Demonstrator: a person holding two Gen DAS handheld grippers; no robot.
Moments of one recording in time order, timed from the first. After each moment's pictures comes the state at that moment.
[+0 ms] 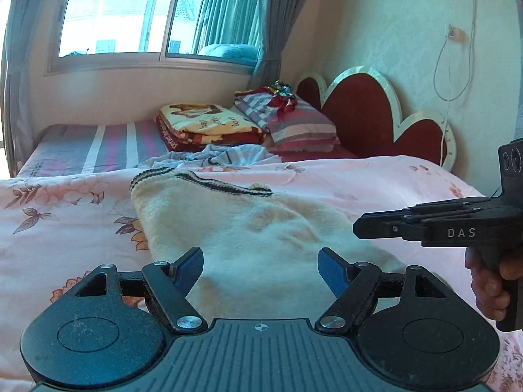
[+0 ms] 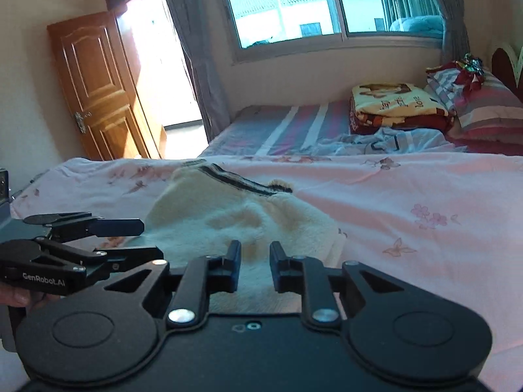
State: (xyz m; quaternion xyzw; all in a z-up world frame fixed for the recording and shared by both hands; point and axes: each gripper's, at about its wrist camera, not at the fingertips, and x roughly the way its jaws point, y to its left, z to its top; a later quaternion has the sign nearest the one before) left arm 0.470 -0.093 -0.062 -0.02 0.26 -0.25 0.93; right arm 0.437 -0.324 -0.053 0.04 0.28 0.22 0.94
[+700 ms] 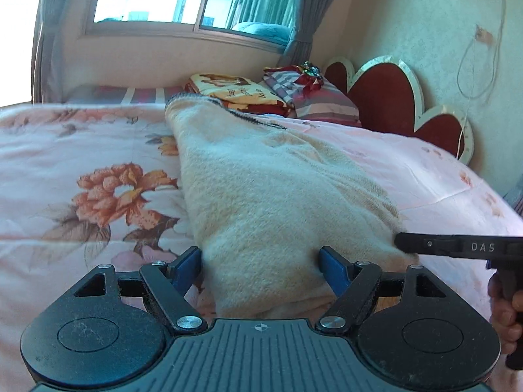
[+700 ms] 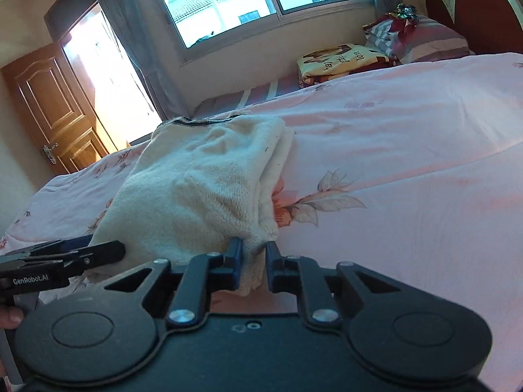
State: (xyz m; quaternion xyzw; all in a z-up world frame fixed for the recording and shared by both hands) left arm 0.411 -0.069 -0.101 -0.08 0.32 -0.20 0.92; right arm 0.367 -0.343 -0.104 0.15 0.33 0.12 0.93
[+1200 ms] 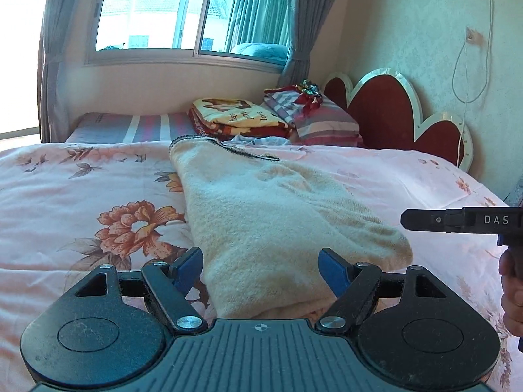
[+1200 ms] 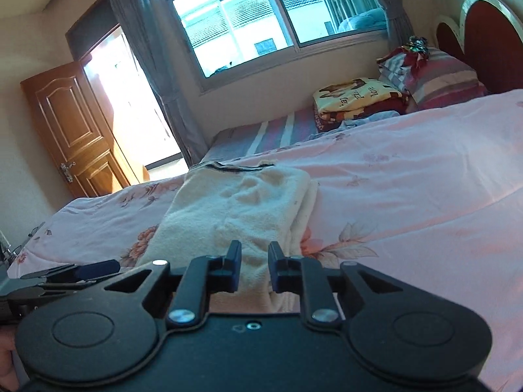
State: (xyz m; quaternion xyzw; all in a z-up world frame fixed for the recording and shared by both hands) left arm 0.392 -0.079 -0.061 -0.02 0.28 -0.18 0.94; right arm 0.352 -0.332 -0.056 0.13 0.28 0.15 0.94
